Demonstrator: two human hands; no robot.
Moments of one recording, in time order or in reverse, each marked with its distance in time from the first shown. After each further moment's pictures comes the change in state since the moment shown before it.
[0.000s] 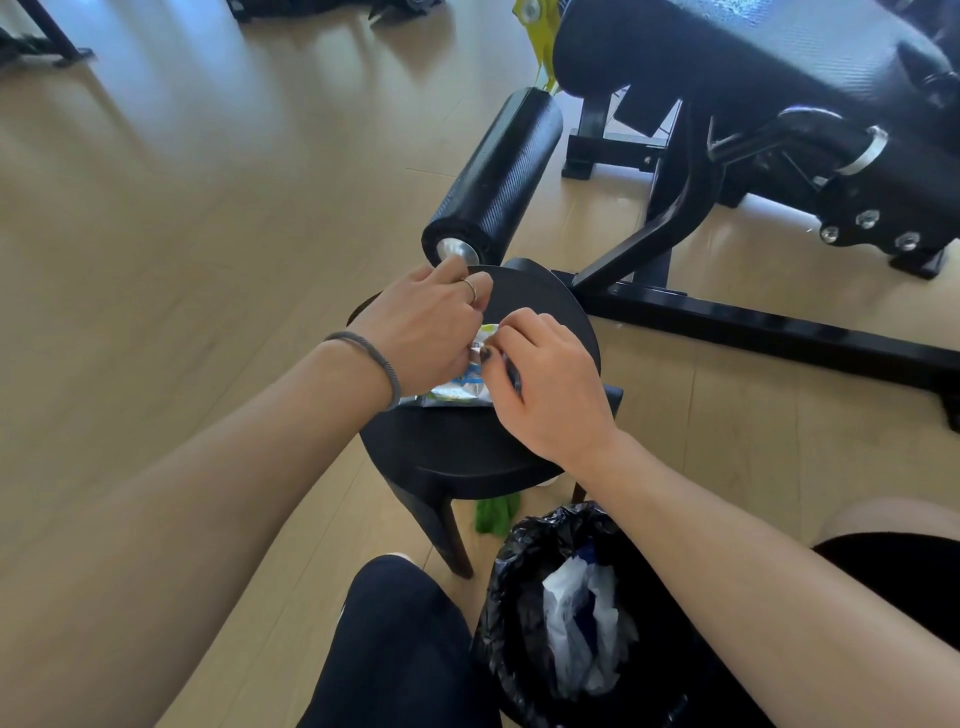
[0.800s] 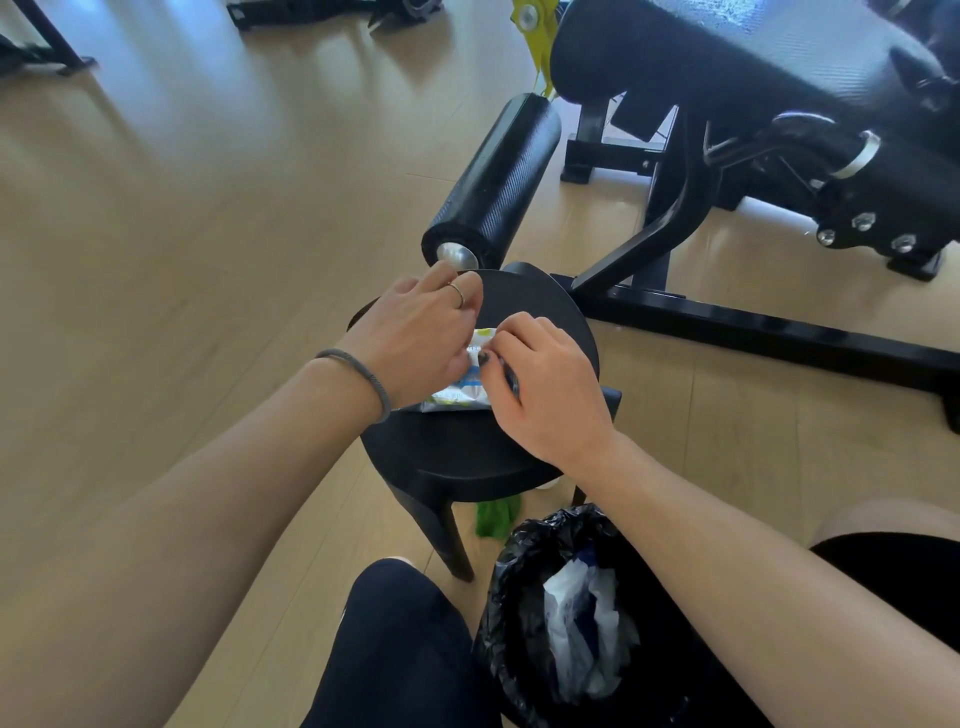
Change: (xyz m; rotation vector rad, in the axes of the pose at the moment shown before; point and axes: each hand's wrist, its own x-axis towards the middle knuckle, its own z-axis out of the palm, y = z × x) left_hand -0.010 -0.003 0.008 -0.111 0.147 -0.026; right_hand 0.000 -0.001 0.000 -0.018 0.003 -0.013
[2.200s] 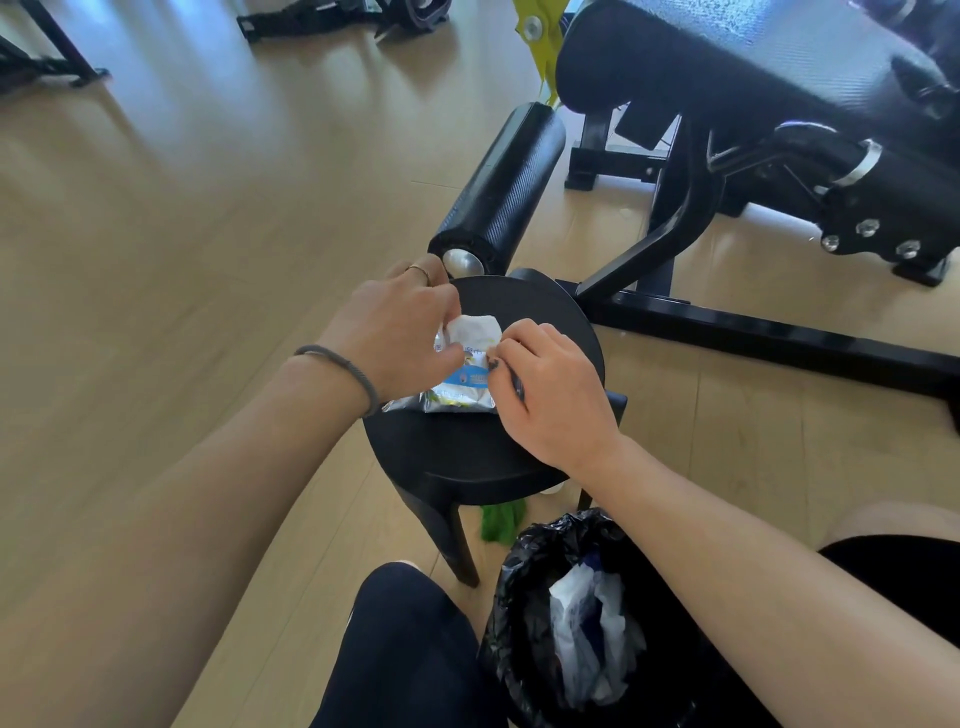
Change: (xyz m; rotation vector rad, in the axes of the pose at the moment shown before) left_hand -0.008 -0.009 -0.021 -0.211 -0.072 -0.306; right_hand -0.001 0.001 -0.001 0.013 -0.028 -0.015
